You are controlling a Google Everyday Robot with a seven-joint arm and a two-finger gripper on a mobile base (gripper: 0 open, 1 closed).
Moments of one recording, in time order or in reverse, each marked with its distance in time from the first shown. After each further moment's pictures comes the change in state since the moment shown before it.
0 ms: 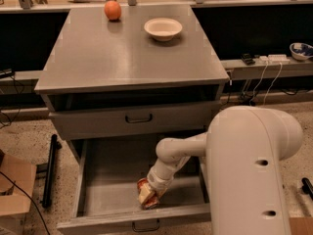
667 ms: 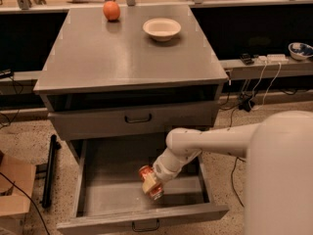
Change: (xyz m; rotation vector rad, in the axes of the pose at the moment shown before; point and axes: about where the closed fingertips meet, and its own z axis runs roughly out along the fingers) arm -0.001 0.020 -0.074 -0.001 -0.141 -0.066
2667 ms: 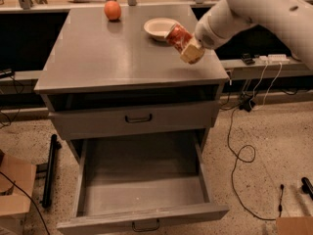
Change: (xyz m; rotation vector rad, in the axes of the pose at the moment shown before) arm -0.164 0.030 -0.493 0.614 -0.491 -0.744
